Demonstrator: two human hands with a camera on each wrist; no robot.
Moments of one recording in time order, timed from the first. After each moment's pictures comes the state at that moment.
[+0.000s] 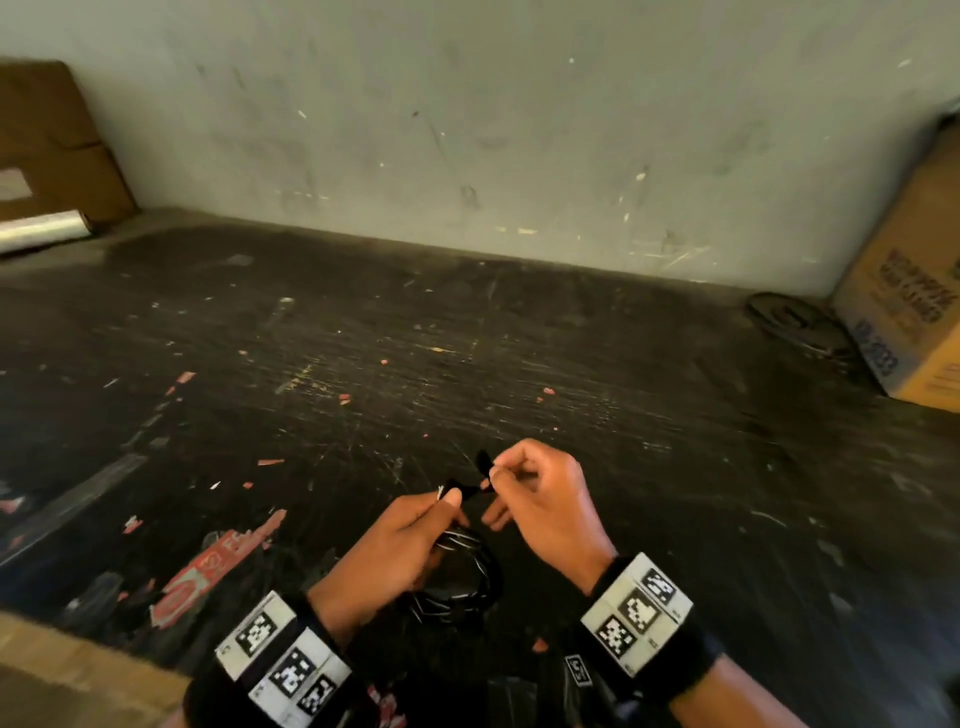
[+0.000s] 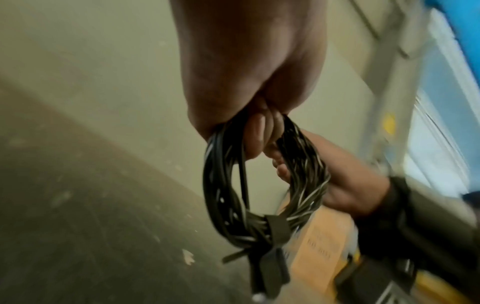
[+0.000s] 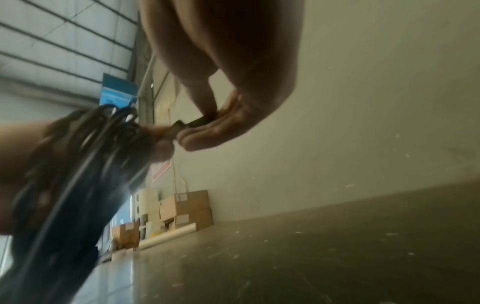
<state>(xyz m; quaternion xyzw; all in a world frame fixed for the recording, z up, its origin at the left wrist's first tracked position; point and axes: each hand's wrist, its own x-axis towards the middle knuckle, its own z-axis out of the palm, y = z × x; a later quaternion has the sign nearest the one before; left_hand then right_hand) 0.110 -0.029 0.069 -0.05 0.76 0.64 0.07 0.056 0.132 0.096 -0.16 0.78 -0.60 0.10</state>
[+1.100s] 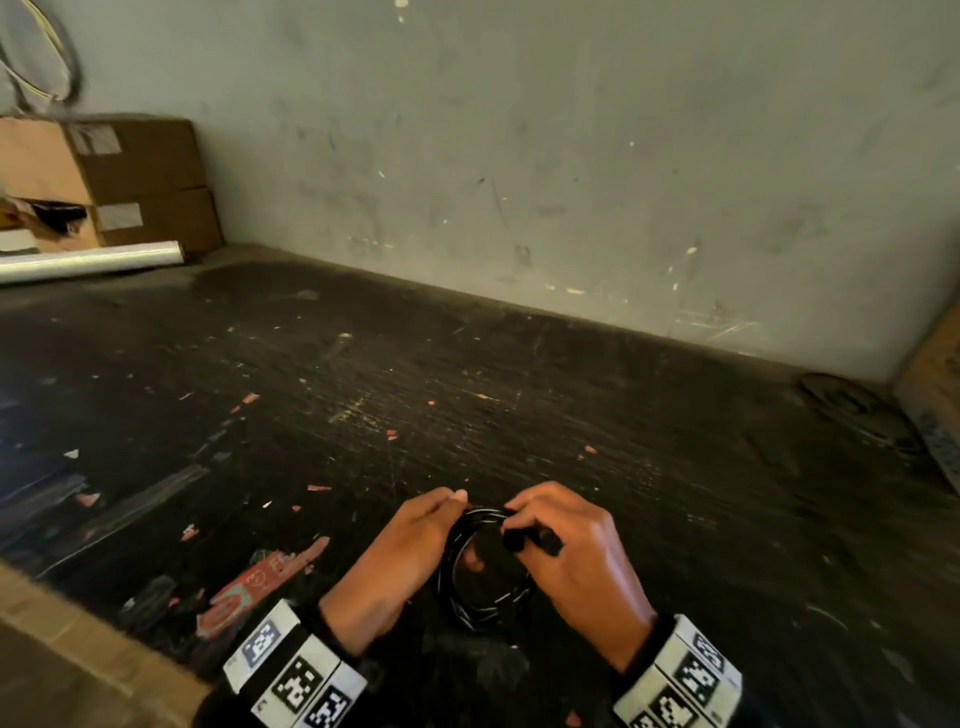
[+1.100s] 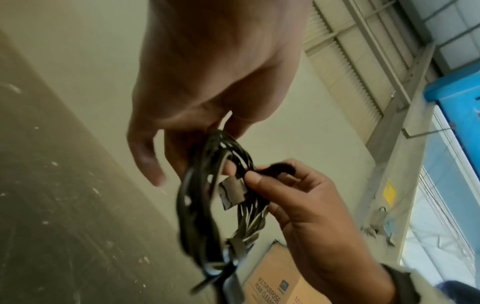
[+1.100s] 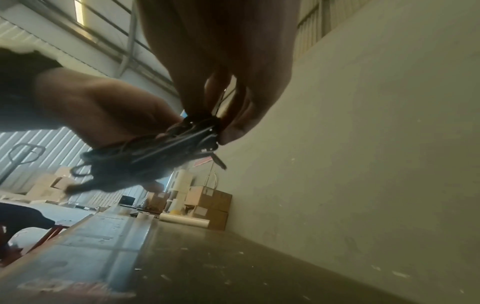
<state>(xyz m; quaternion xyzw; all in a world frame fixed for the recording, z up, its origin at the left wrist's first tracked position) 0.118 -0.048 0.118 -0.19 0.69 0.70 0.01 0.065 0.122 0.110 -0.43 0.80 -0.41 -0.12</state>
